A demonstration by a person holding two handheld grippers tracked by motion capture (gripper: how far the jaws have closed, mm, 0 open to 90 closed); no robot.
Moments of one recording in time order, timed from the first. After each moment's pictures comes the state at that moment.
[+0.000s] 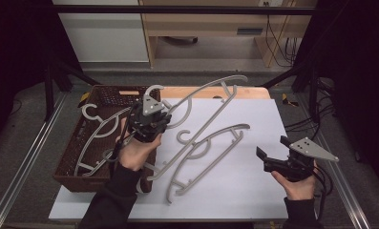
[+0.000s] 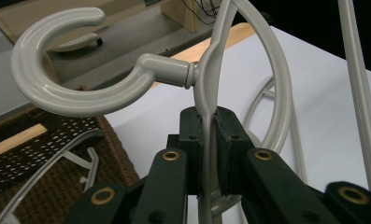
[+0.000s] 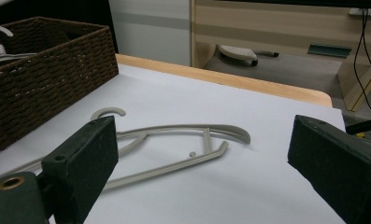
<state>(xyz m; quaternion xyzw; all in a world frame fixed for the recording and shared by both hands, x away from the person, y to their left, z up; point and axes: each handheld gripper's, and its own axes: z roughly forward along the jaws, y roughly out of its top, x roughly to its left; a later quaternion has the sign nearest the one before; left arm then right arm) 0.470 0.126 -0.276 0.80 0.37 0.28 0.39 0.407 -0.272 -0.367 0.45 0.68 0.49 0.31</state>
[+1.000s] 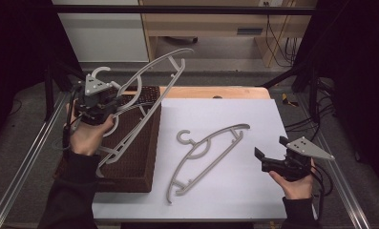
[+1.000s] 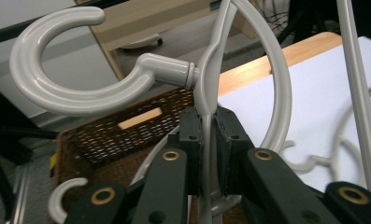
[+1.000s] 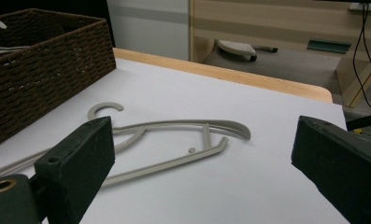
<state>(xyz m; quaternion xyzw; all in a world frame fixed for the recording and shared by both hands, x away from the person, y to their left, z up) 0.490 0.231 -0.247 0.74 0.44 0.35 0.37 0.411 -0.268 -0.370 0.45 0.68 0.48 0.31</state>
